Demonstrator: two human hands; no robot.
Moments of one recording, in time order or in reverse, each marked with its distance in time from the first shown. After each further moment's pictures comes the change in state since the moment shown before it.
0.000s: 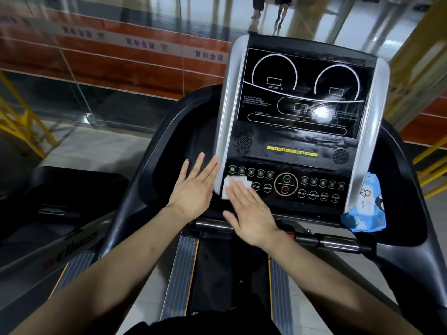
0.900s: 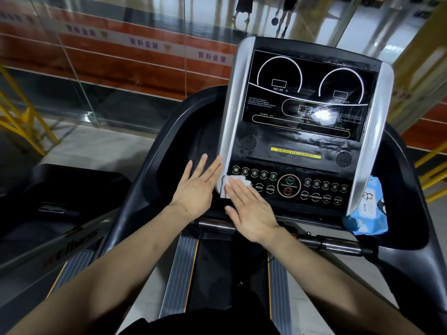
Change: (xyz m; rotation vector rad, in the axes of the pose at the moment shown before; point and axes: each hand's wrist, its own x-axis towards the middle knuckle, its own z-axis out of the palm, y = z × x) left_hand 0.000 0.000 -0.005 0.002 -0.041 -0.012; right_hand 0.007 -0.001 -0.004 0.004 0.035 -0.044
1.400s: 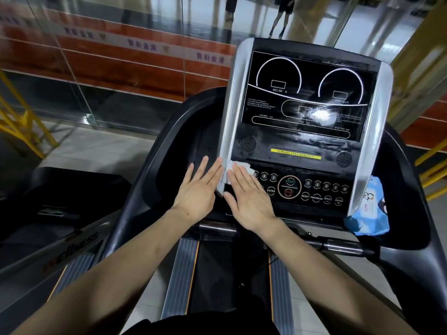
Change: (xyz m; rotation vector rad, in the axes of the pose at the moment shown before) left_hand 0.001 0.003 0.003 -0.048 0.053 -0.008; right_hand 0.029 -0.005 -0.013 0.031 0.067 0.121
